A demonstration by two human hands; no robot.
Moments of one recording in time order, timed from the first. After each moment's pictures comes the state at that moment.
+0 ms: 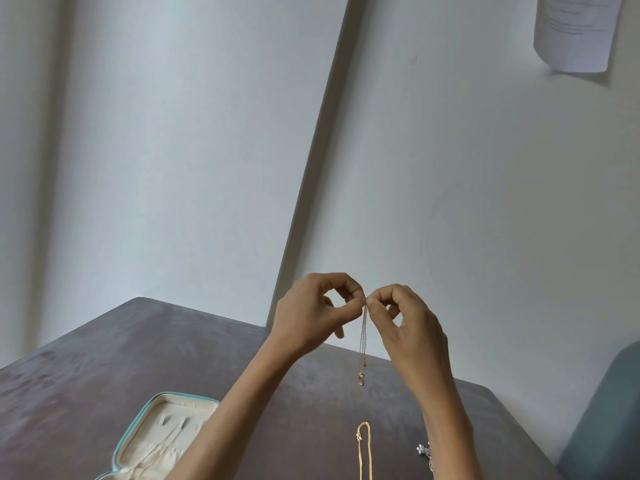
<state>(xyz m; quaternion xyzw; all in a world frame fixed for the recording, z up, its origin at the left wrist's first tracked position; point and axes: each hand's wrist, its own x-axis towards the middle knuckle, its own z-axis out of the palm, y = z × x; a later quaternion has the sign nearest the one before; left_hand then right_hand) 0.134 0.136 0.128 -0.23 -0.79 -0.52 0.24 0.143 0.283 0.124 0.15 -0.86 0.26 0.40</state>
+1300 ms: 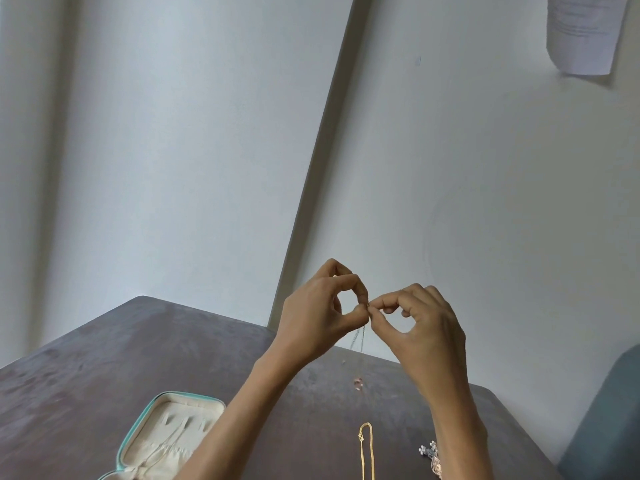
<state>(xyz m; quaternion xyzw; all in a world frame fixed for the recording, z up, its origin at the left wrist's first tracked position) 0.131 0.137 0.126 -0.22 -0.82 -0.43 0.31 0.147 0.286 0.128 0.18 -0.83 0.17 0.50</state>
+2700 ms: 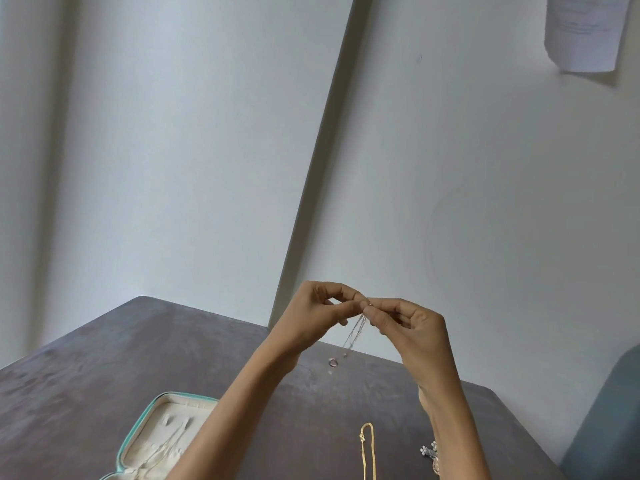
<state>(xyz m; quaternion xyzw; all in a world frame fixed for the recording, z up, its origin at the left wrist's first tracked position) 0.115 0.131 0.120 -0.25 -0.69 -0.67 0.10 0.142 0.282 0.124 0.15 -0.78 0.56 0.24</state>
